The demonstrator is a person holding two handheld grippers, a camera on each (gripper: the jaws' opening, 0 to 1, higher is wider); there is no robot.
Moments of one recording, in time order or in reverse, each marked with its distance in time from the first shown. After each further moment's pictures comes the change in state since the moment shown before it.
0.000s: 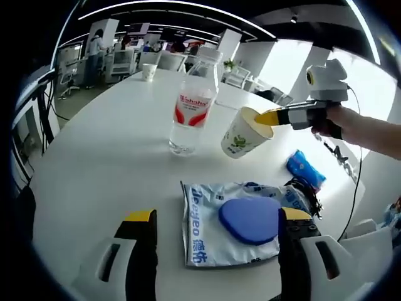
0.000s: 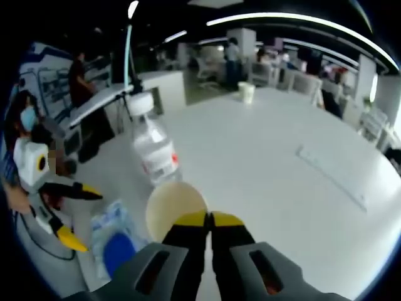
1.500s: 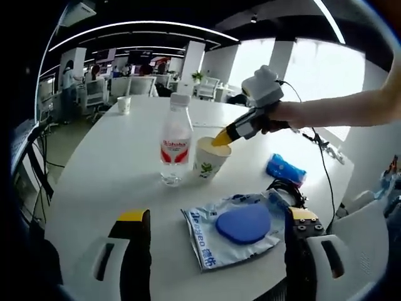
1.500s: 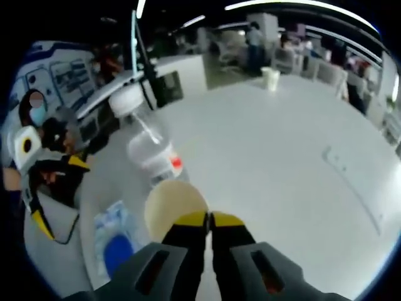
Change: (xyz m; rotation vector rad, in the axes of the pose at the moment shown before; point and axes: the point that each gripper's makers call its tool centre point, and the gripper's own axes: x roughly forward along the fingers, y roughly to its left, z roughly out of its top) left arm -0.040 -0.007 0.035 0.183 -0.075 -0.120; right arm 0.031 0.007 0.010 -0.045 0.118 0.155
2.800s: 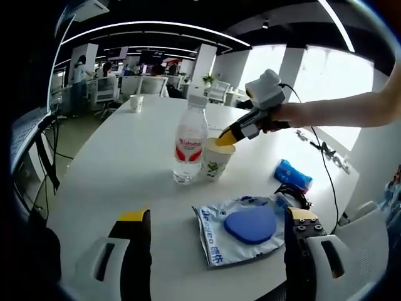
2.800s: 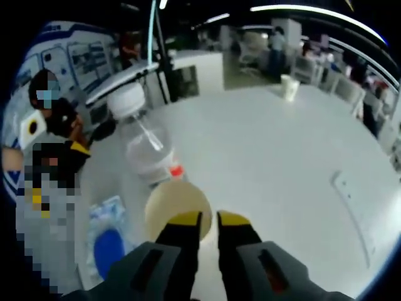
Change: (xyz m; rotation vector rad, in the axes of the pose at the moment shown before) left arm -0.007 0.015 -0.001 -0.051 -0.024 0.053; right arm 0.014 -0.007 0.014 -0.142 0.019 0.061
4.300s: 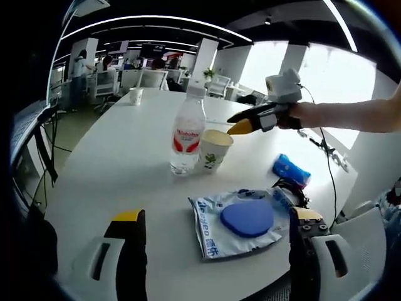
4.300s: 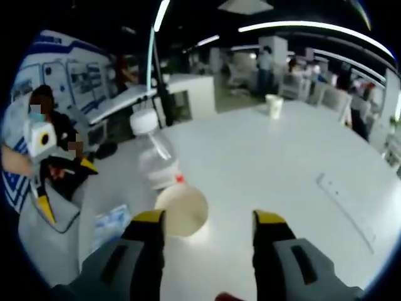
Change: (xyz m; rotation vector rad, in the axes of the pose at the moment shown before) left arm -0.001 -0.005 -0.011 -0.019 0.043 -0.007; right arm -0.043 0.009 0.005 0.049 -0.179 -0.050
